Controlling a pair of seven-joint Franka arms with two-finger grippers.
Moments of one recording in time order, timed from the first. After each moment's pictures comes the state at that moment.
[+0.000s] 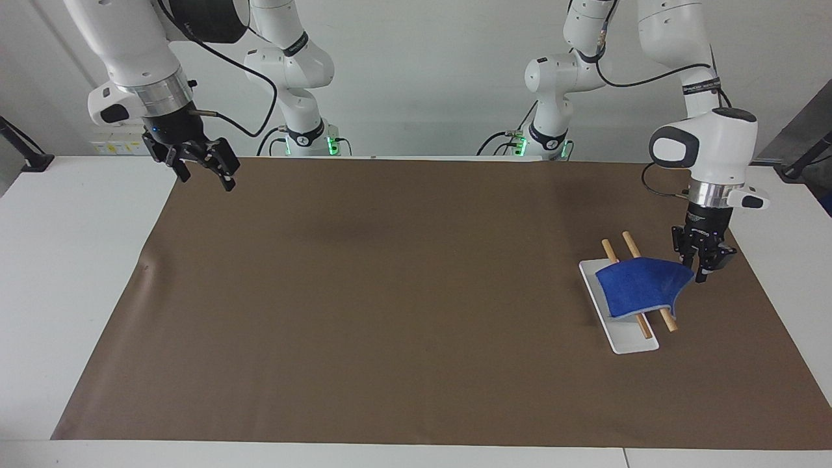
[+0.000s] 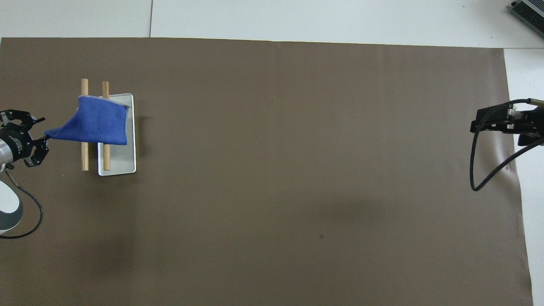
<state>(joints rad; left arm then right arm) 0.08 0.04 0.10 -2.29 -0.25 2.86 -1.34 -0.03 -0.02 -0.02 -1.59 0.02 1.61 0.24</state>
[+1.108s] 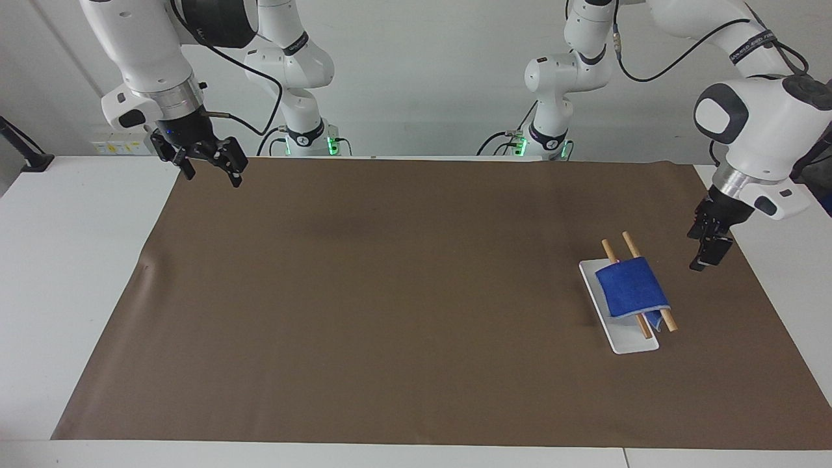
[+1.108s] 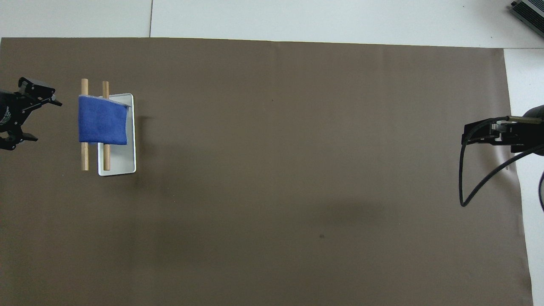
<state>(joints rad) 0.07 0.09 -0.02 -1.74 -0.01 1.93 -0.80 0.00 -0.05 0.00 -1.65 -0.04 1.63 0.17</state>
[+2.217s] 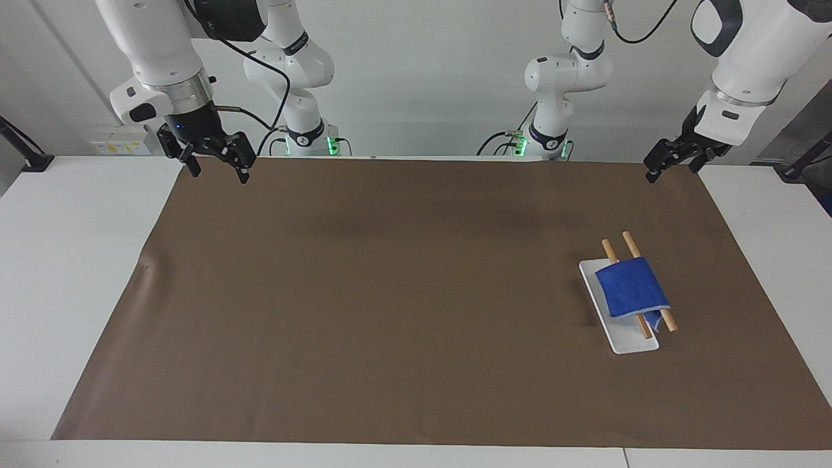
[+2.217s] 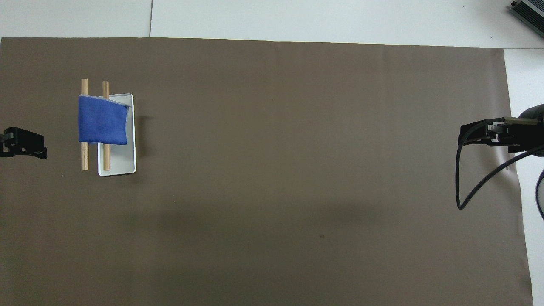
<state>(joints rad) 0.06 -0.08 -0.08 -1.67 0.05 1.53 -0.15 0.01 -0.05 0.00 -1.64 -0.03 1.62 0.17</state>
